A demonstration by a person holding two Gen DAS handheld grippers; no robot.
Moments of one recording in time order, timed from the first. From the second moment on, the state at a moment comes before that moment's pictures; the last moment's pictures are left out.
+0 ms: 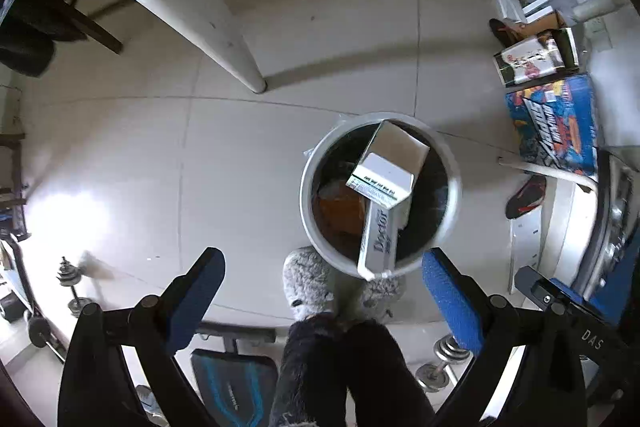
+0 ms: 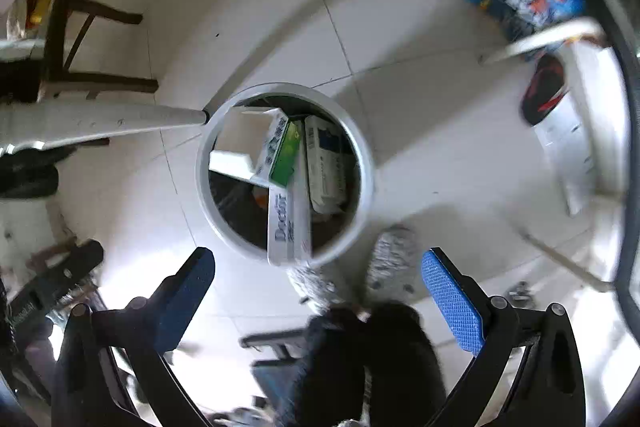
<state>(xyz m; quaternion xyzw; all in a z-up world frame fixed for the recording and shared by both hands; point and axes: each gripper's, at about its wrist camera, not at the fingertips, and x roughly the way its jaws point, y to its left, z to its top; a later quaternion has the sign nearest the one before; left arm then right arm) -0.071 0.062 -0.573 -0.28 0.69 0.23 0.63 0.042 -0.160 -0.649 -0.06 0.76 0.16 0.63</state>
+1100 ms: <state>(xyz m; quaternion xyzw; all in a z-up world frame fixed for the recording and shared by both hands) -0.123 -0.002 -0.136 -0.29 0.57 0.13 0.76 -0.020 -0.207 -0.132 -0.05 0.69 0.32 0.65</state>
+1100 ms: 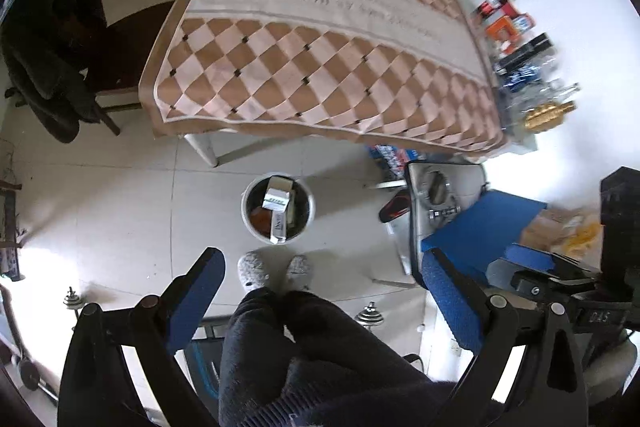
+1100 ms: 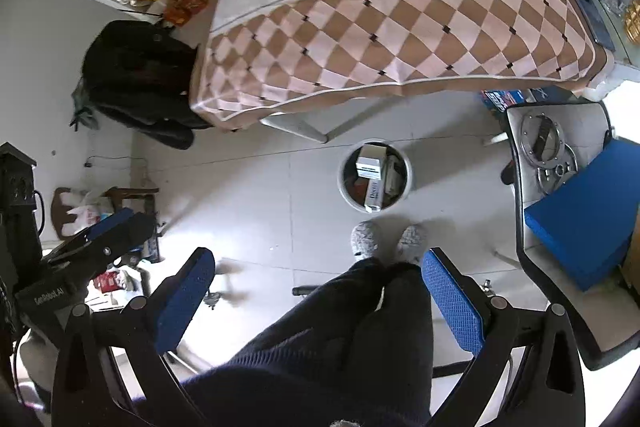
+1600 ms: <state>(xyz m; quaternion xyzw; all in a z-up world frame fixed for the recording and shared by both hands) -0.140 0.000 -0.092 -0.31 0.54 0.09 0.78 -0.029 -0.208 -0.077 -0.04 0.67 0.36 0.65</state>
